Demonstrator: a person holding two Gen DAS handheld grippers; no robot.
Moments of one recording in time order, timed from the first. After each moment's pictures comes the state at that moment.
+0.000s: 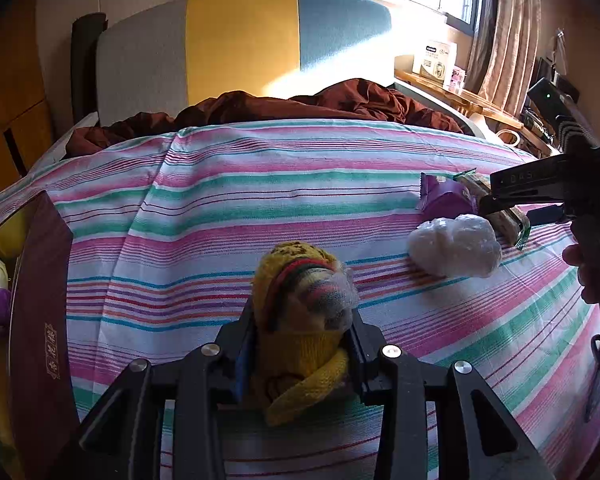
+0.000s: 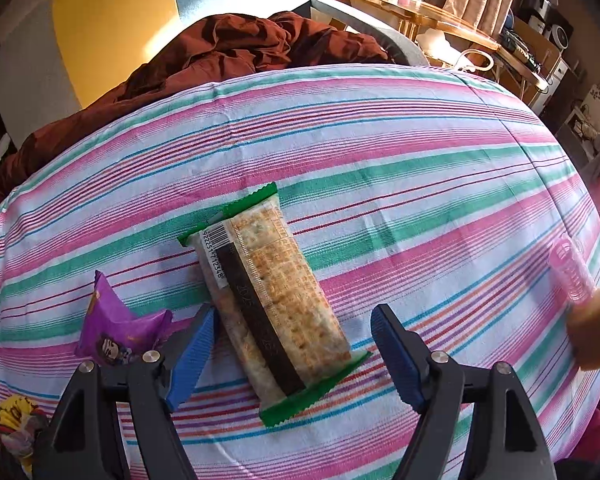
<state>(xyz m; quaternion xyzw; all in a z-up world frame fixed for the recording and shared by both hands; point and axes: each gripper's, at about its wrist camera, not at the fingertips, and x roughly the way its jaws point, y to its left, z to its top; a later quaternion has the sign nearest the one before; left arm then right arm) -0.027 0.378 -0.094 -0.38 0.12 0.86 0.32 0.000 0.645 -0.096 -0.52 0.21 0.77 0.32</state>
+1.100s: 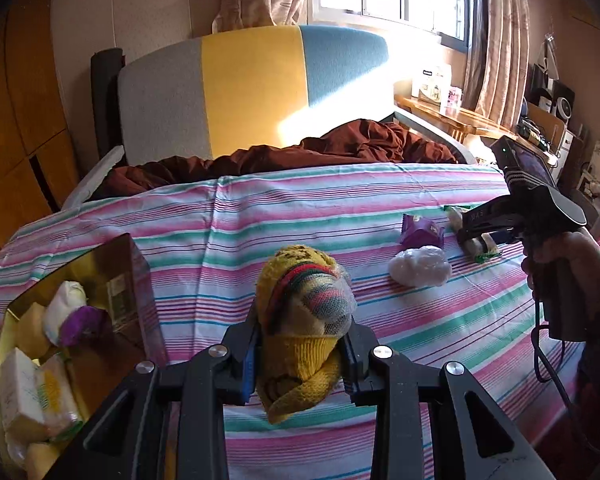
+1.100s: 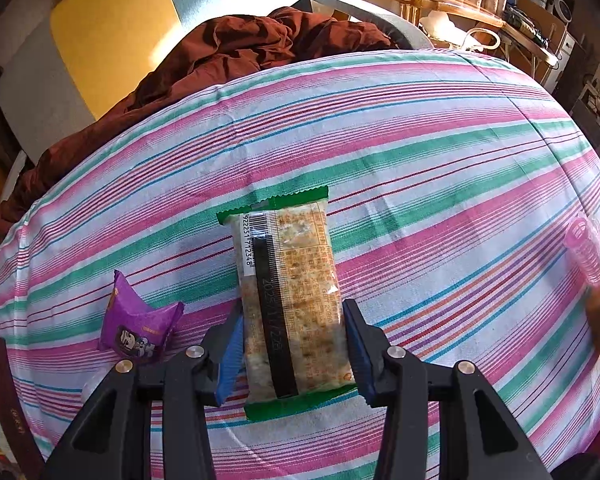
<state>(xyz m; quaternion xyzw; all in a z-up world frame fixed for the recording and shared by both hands) 0.013 0.322 -0.007 -0.34 0.13 0.88 0.31 0.012 0.647 -0.087 -0.50 0.26 0.77 0.29</state>
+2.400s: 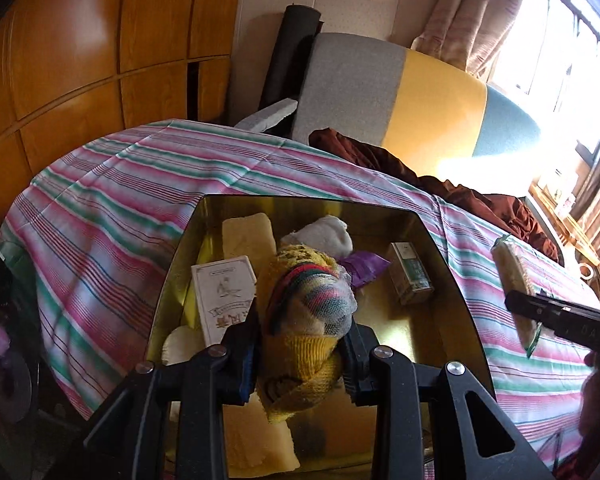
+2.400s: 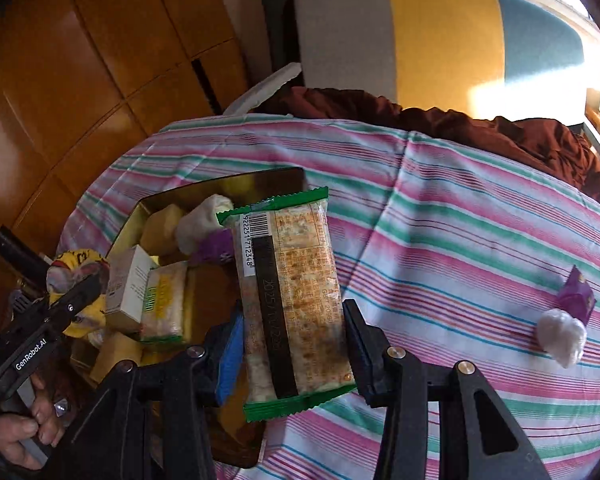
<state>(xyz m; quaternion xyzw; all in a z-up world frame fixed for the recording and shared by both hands) -0.050 0.060 -0.004 -0.38 -0.04 0.91 0.11 -0.044 0.294 -0.012 -0.46 0.10 0.88 -0.07</state>
